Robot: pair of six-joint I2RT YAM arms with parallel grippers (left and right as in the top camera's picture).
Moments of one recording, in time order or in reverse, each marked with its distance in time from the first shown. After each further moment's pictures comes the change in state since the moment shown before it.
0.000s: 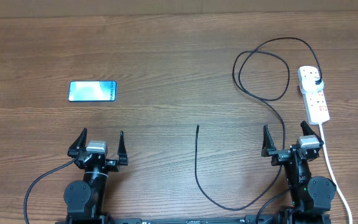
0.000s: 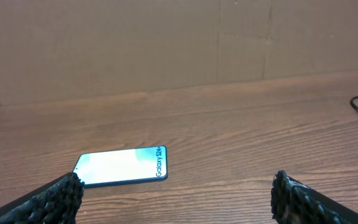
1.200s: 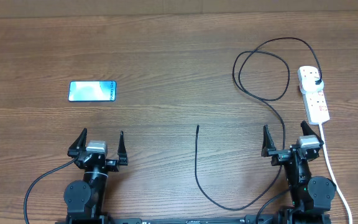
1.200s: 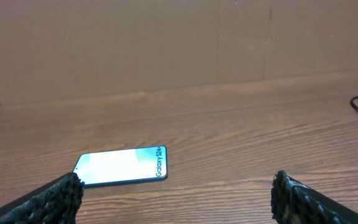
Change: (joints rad) left arm 0.000 0.000 0.000 0.000 0.000 0.000; right arm 0.000 0.000 0.000 0.000 0.000 0.000
